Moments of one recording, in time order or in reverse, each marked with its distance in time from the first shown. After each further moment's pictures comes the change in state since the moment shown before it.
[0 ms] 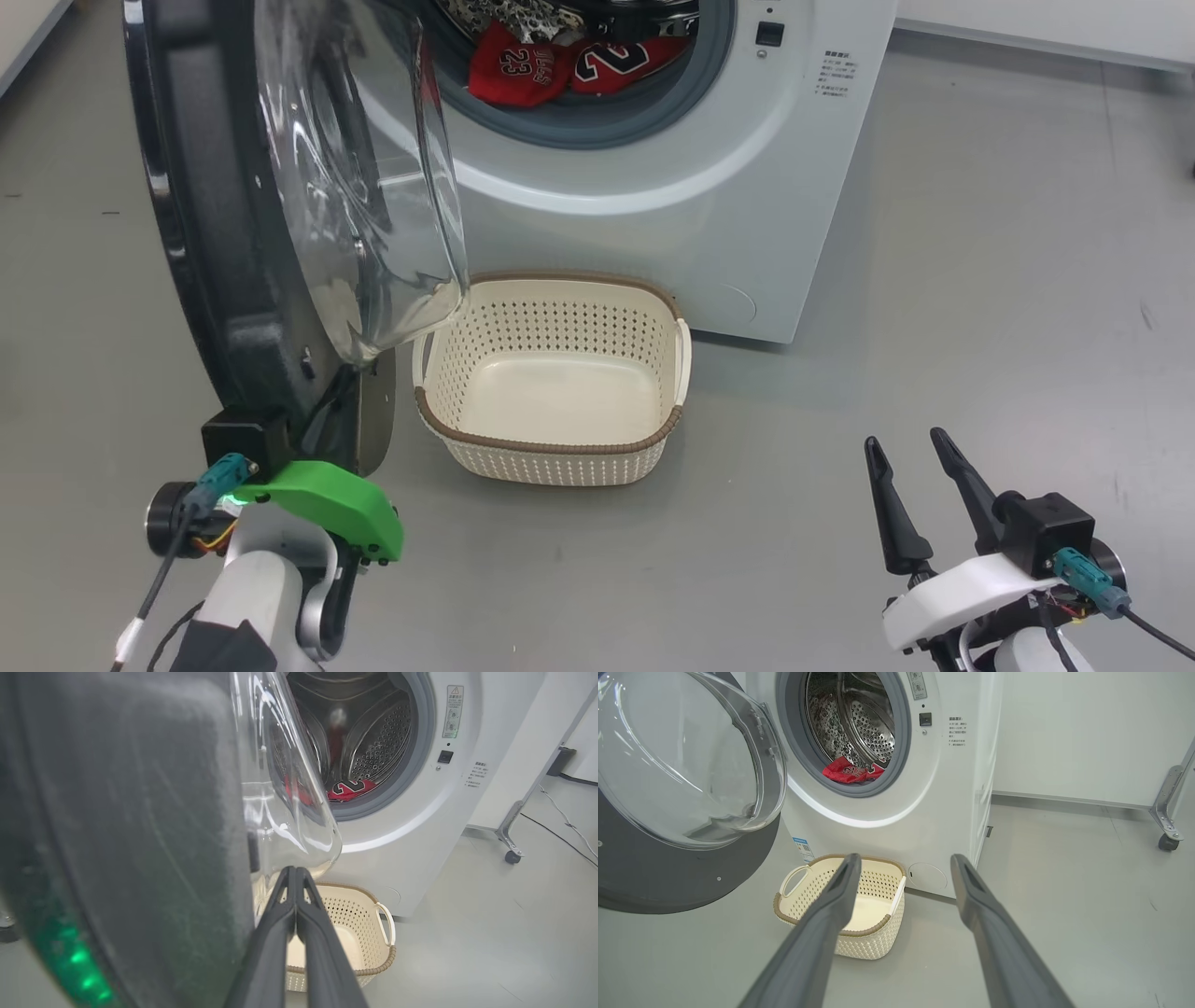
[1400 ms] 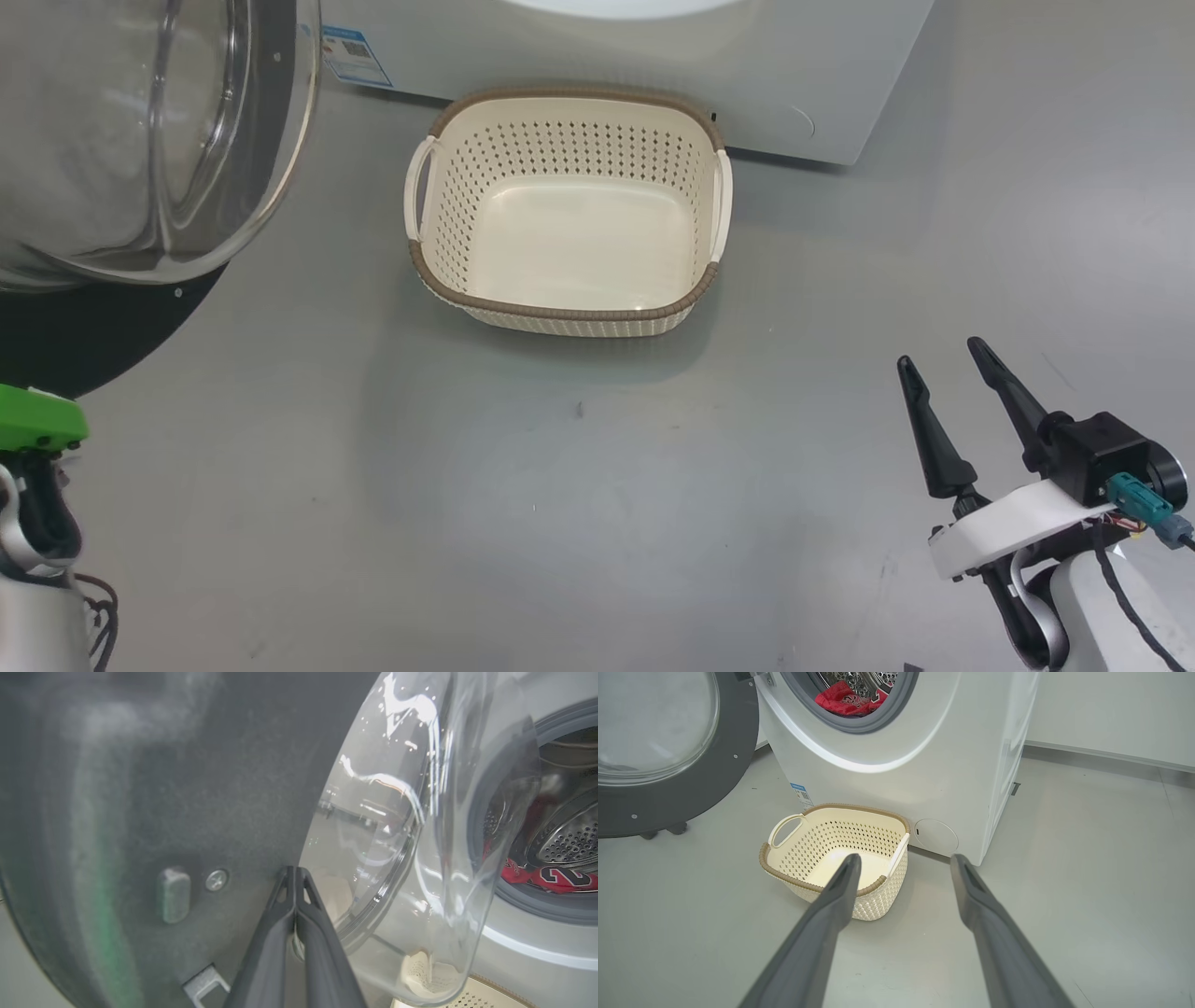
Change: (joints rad) left arm -0.100 0.146 0.411 -0.049 -0.177 0.084 -0.089; right arm -0.091 -0.096 -0.012 -0.077 -0.034 0.008 0.040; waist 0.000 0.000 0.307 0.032
